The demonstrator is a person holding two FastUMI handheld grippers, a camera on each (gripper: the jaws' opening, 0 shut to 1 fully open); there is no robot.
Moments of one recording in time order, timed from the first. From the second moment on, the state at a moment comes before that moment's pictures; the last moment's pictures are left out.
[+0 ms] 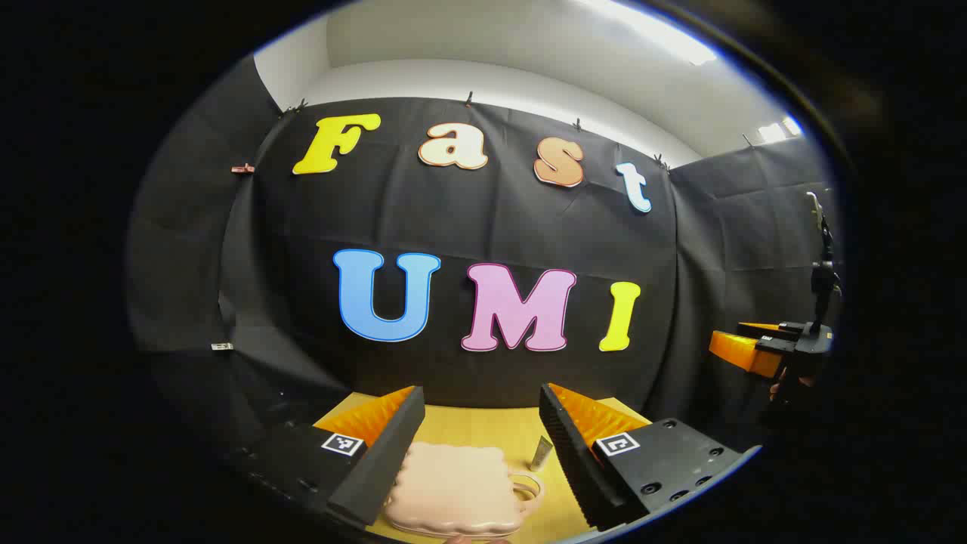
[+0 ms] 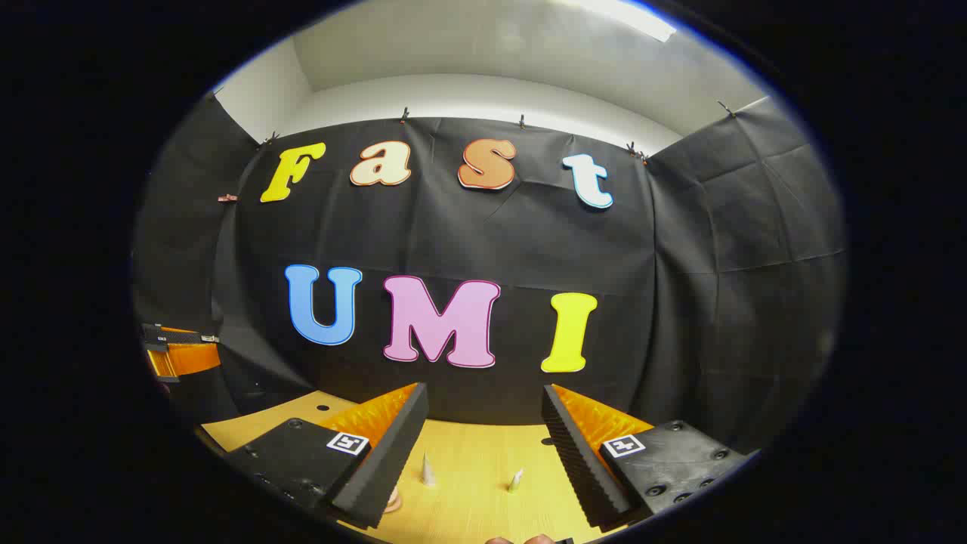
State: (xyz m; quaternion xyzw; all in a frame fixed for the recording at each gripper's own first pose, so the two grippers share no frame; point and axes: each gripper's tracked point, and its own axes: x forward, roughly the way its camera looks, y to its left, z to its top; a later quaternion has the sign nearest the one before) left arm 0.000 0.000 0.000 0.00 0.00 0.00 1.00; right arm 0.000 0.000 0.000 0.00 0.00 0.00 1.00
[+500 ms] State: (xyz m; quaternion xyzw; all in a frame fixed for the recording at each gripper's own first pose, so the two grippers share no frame) left arm 0.020 -0.015 -0.008 0.00 0.01 -0.02 1.00; right arm 0.003 -0.010 -0.003 -0.03 0.00 -0.01 1.00
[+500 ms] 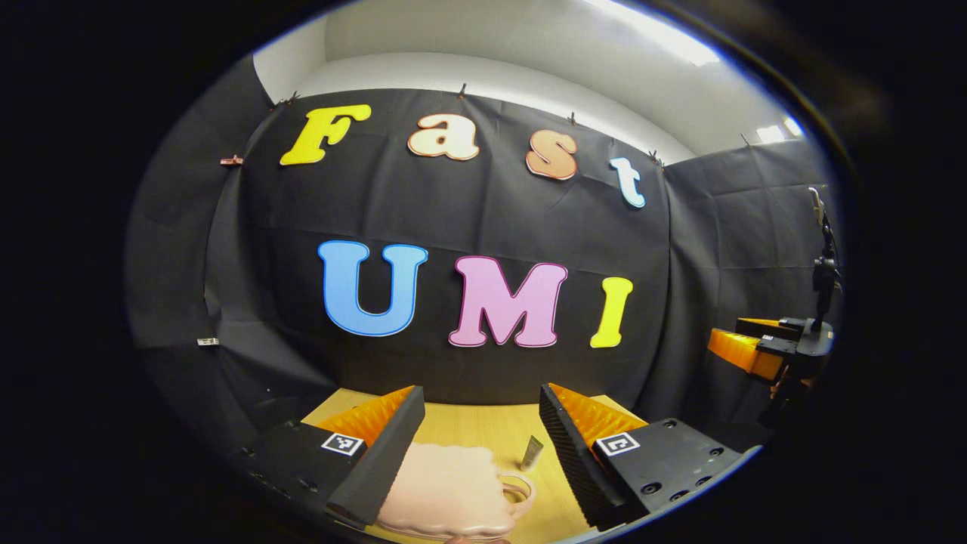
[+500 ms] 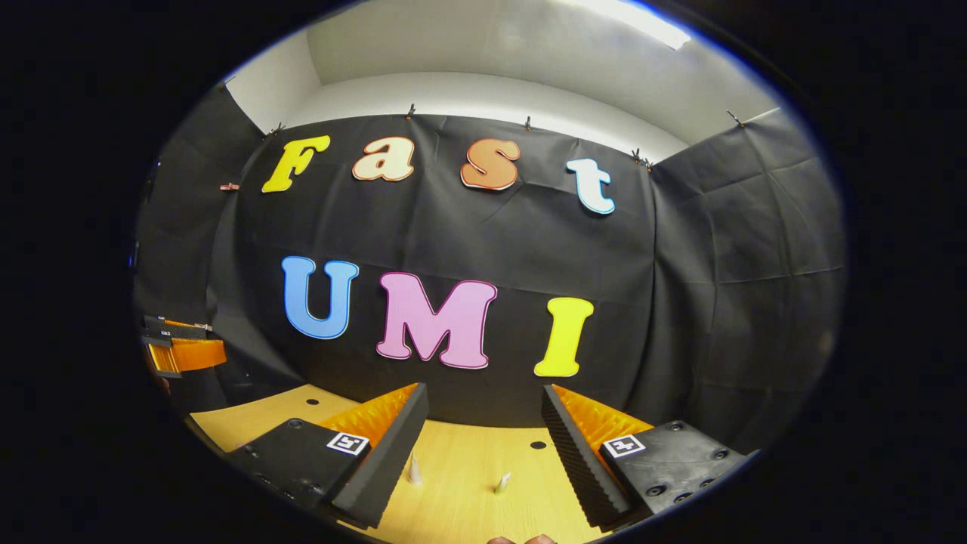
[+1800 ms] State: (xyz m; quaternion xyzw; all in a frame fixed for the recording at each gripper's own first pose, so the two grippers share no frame) left arm 0.137 -0.141 -0.296 -0.03 0.37 -0.05 0.93; right arm 0.073 -0.086 -0.090 0.02 0.05 0.02 1.00
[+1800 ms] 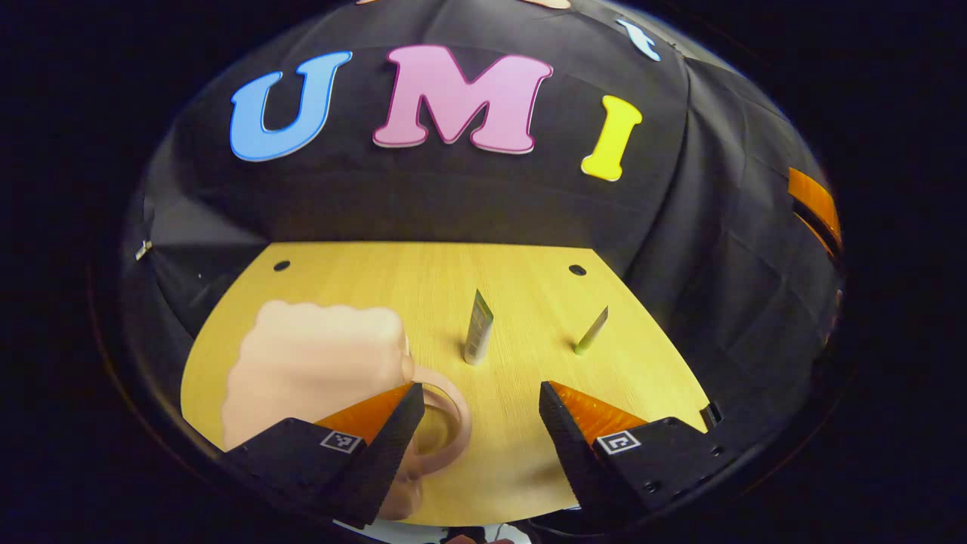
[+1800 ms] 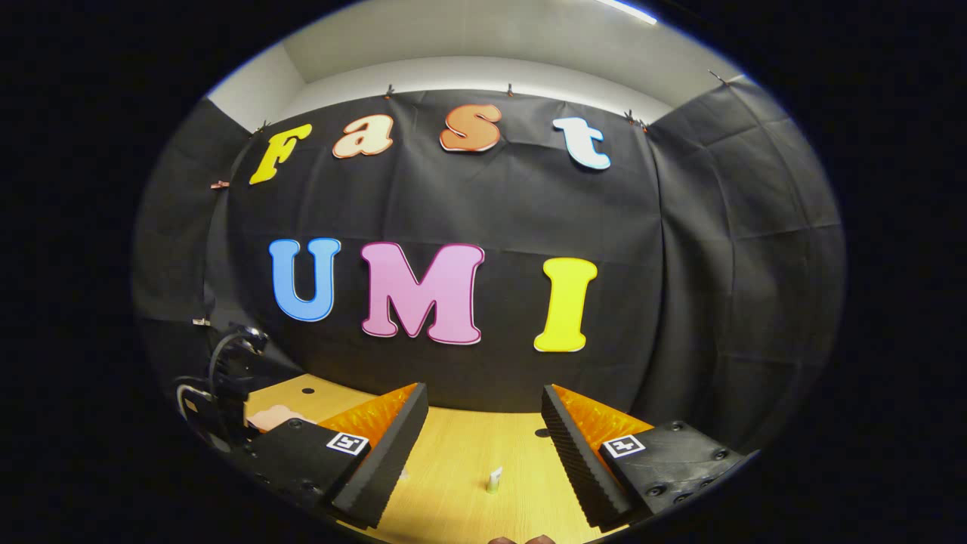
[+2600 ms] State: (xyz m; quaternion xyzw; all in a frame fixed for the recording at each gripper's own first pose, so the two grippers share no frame) left arm 0.168 -0.111 -0.429 0.01 0.55 0.08 0.83; right arm 0.128 -0.186 -0.184 0.10 0.14 0.01 0.99
